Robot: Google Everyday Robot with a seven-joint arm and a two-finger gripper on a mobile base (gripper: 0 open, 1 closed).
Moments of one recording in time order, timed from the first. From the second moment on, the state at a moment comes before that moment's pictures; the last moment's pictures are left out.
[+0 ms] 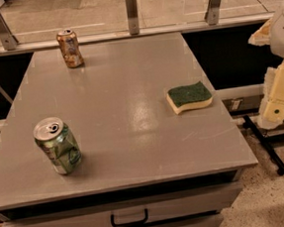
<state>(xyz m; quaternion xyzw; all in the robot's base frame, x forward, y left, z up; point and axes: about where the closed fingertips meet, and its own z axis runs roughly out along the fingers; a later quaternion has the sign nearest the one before) 0.438 -0.217 0.976 -0.60 0.78 -0.03 0.16</state>
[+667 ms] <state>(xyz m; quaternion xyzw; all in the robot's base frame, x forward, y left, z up) 0.456 -0.210 0.968 -0.61 0.77 -0.02 0.18</state>
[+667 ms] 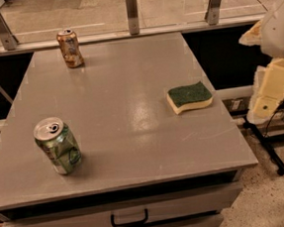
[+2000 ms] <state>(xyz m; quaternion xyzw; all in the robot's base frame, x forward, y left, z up) 0.577 -0.146 0.858 -0.64 0.73 0.03 0.24</state>
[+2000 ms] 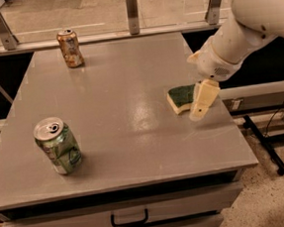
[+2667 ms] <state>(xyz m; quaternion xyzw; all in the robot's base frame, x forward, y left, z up) 0.589 -0.146 0.833 -0.64 0.74 0.04 0.22</state>
